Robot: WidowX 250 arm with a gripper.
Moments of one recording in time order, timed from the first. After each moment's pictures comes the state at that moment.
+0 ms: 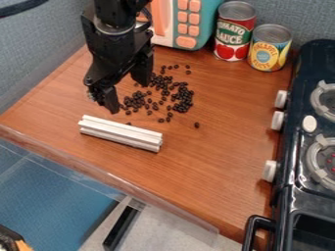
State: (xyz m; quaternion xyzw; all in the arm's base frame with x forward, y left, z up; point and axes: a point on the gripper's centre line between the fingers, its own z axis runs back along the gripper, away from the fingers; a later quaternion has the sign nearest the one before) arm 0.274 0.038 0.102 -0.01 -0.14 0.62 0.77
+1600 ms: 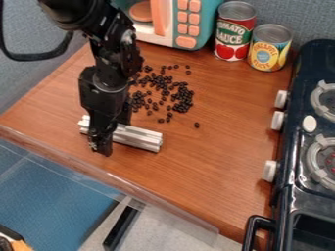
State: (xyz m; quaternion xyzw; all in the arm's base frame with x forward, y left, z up) arm 0.262 0.062 0.019 0.05 -0.10 0.74 0.67
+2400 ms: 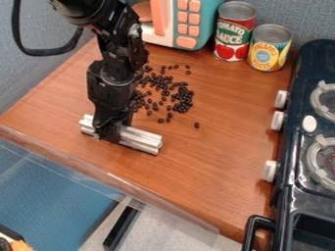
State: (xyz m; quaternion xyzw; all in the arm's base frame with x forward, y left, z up) arm 0.279 0.060 0.017 0.04 -0.09 0.71 0.70
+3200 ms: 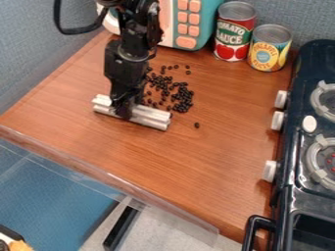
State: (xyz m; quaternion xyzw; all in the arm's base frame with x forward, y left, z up) arm 0.334 0.068 0.016 0.05 -0.10 0.72 0.69
